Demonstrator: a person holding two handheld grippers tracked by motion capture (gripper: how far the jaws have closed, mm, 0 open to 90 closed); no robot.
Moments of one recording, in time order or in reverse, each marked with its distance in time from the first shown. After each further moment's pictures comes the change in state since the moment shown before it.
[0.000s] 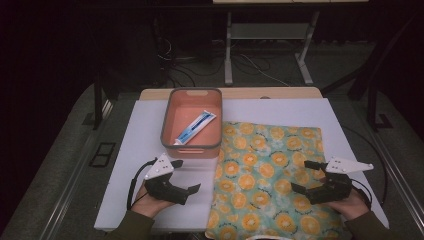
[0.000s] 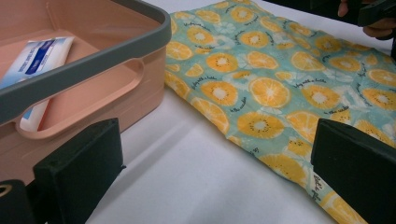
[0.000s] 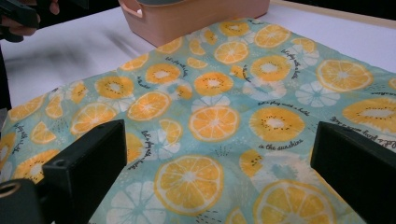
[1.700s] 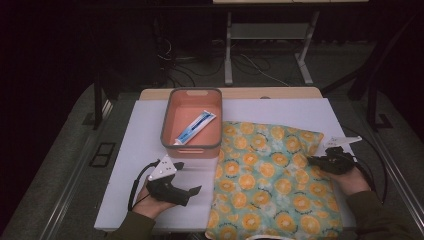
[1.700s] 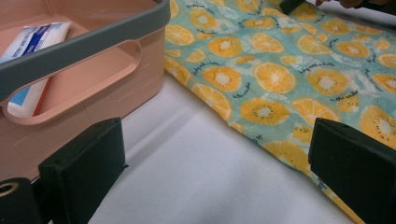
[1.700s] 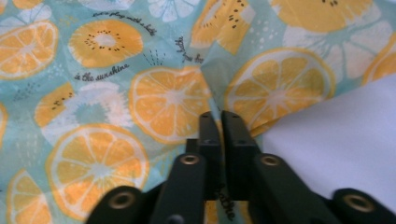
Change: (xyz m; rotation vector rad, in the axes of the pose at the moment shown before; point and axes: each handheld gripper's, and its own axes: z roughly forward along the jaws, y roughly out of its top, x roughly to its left) left arm -0.002 -0.003 0.005 0.043 0.014 0.009; right arm -0.092 -0.002 0.020 0.344 -0.217 0.081
